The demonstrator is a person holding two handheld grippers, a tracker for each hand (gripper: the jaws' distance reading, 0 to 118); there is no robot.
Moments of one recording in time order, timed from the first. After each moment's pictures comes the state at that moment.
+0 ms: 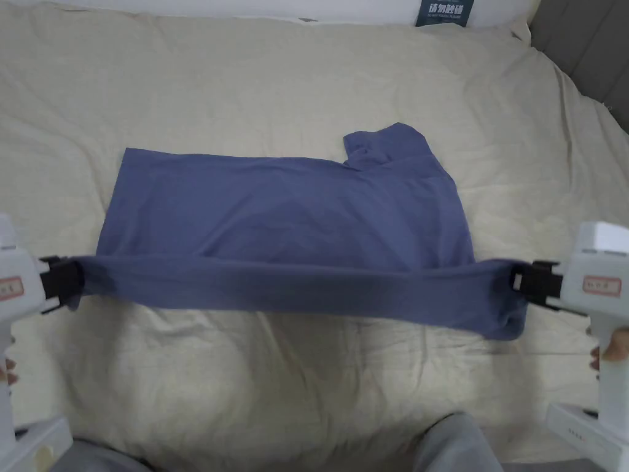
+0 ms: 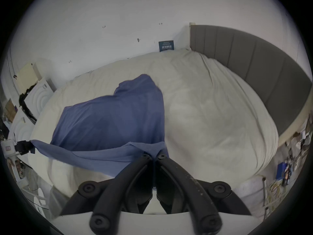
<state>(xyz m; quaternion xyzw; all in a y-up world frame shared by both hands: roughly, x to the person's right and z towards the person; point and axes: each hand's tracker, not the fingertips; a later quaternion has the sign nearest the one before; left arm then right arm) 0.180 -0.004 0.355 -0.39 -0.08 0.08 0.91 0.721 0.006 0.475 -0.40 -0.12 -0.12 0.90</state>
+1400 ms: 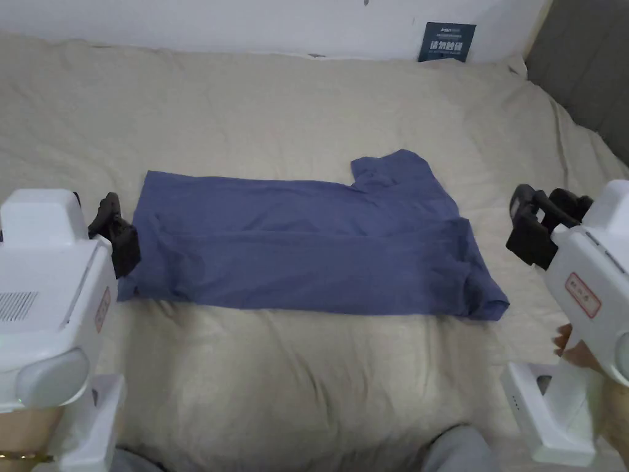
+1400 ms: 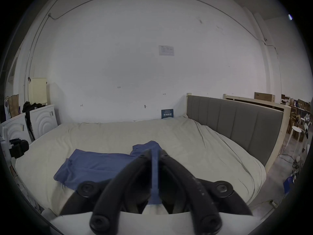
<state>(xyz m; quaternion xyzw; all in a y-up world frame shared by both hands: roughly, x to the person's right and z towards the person) 0.225 0.025 0.444 -0.10 -0.04 -0.04 0.99 0.618 0.055 0.545 -0.11 -0.16 -0.02 0.98</state>
